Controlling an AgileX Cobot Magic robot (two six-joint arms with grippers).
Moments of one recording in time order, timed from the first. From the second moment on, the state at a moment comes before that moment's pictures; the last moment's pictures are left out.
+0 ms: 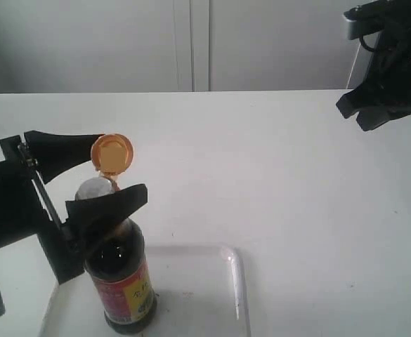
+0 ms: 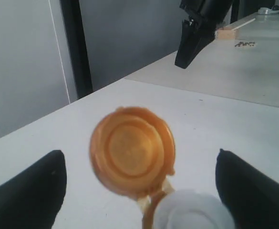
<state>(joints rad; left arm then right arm) -0.48 1.12 -0.32 0.74 -0.86 -0.46 0.11 1.54 -1.33 0.14 1.00 -0.39</state>
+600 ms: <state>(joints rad) -0.48 1.12 -0.48 0.73 -0.85 -0.50 0.11 1.54 -1.33 0.14 1.00 -0.39</state>
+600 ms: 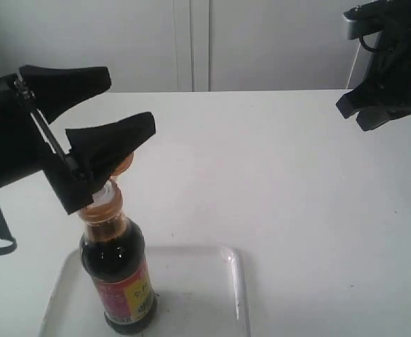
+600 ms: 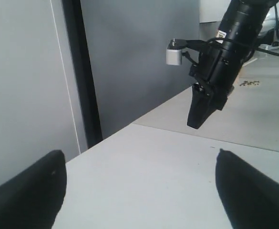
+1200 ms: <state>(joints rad) -0.48 1.08 -0.73 0.70 -0.23 -0.43 0.11 1.54 -1.33 0.14 1.01 -0.39</state>
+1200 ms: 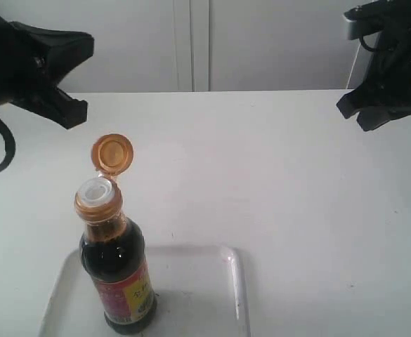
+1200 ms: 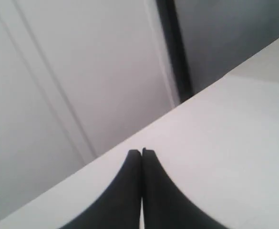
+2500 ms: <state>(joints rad) -0.48 0.69 -0.71 0.45 0.79 -0.49 0.11 1.16 -1.15 -0.02 0.86 -0.26</state>
